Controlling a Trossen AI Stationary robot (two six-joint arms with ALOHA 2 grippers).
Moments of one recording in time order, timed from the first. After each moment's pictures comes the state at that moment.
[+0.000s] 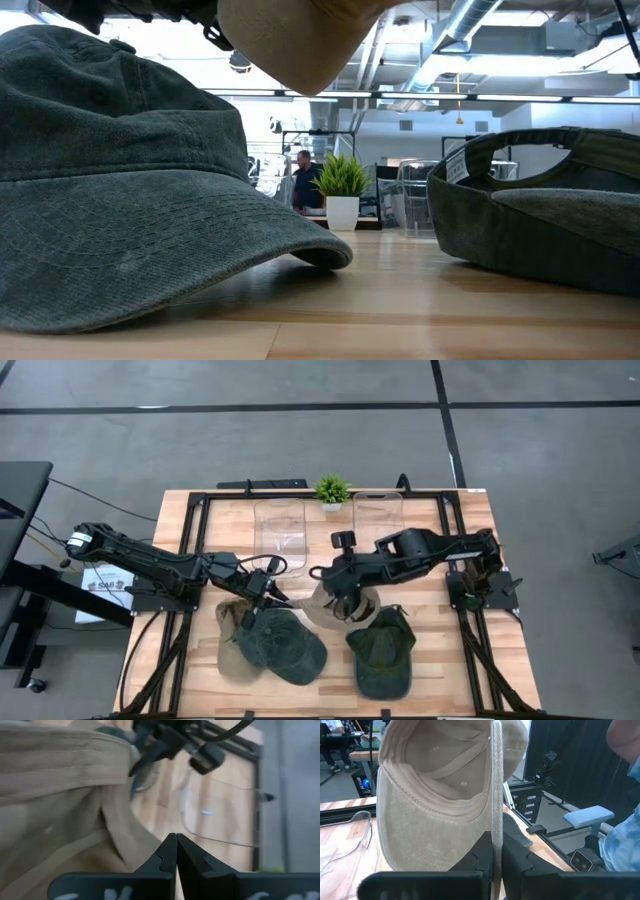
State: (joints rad) left arm -0.20 1.12 0.56 0.43 0.17 0.07; right arm 0.28 1.93 2.36 -1.37 0.28 -0.18
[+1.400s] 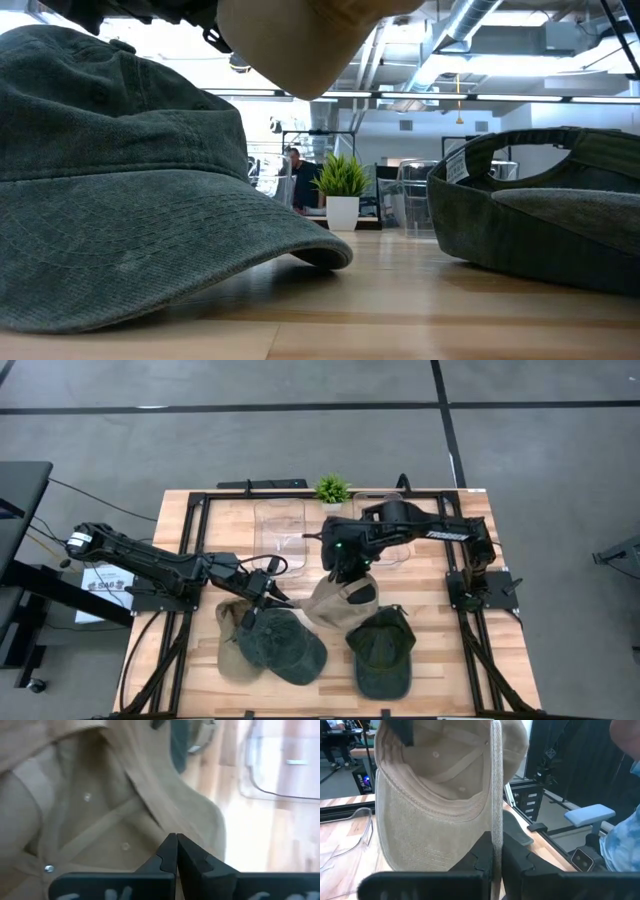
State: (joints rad) left arm -0.20 1.12 0.56 0.42 0.16 0.07; right arm 0.08 1.93 2.28 -1.48 -0.20 -0.08
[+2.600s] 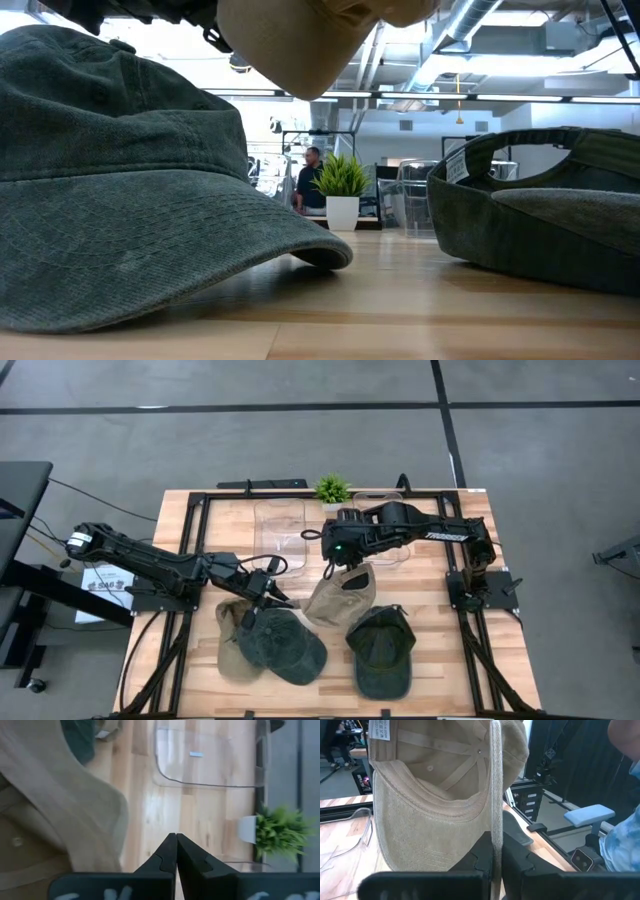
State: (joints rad) left arm -0.20 1.12 0.56 0.42 0.17 0.07; right arm 0.08 1.94 2.27 -1.49 0.23 -0.14
